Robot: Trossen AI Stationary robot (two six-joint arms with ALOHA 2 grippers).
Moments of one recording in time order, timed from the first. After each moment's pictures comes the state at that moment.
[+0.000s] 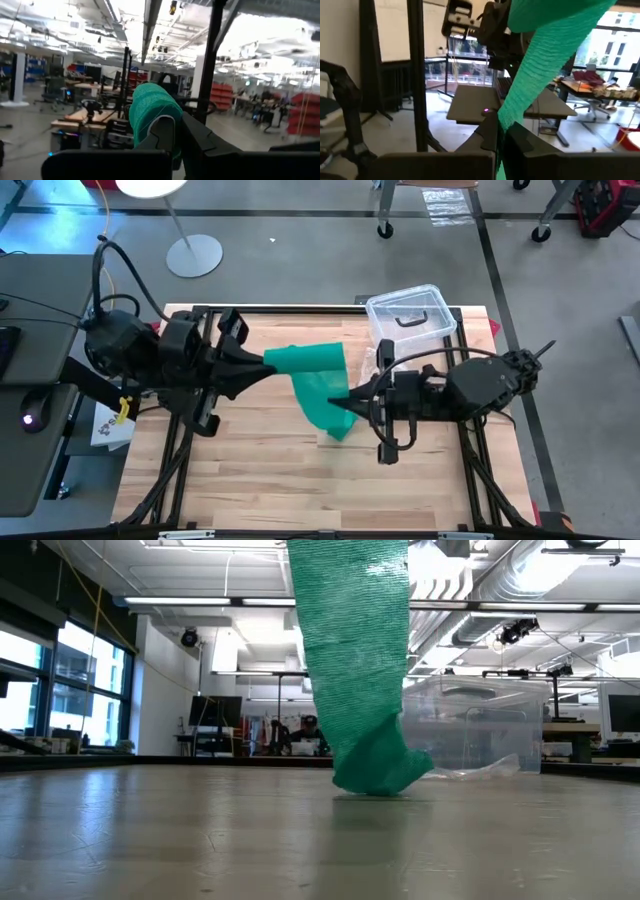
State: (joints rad) left arm -0.50 1.51 2.11 -0.25 -0.42 0.02; right arm 0.52 1.77 2.34 -0.52 0.52 -0.09
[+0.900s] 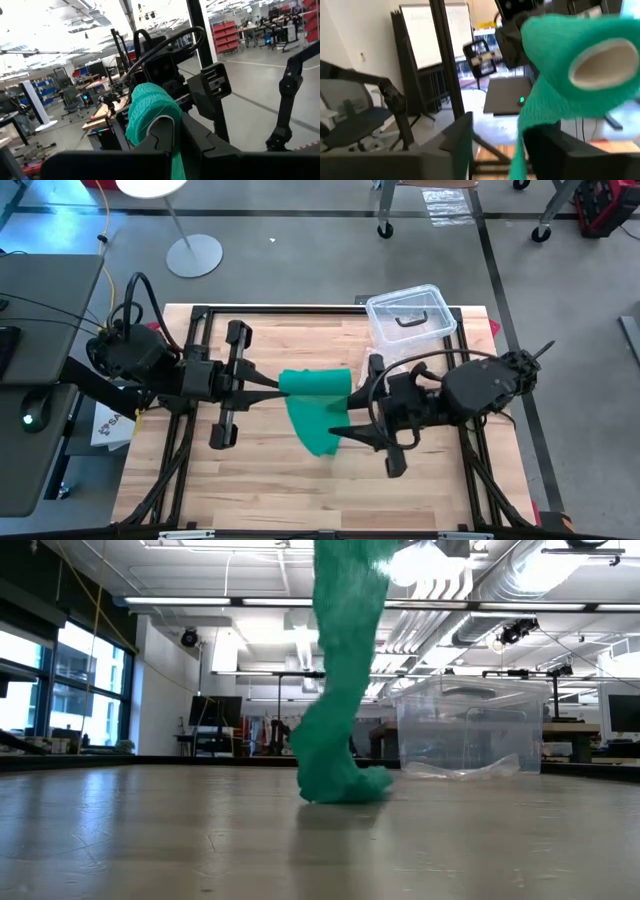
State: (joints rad) left arm -0.51 1.52 2.11 -0.45 -0.39 0.35; right arm 0.52 1.76 2.34 -0.59 0.39 0.14
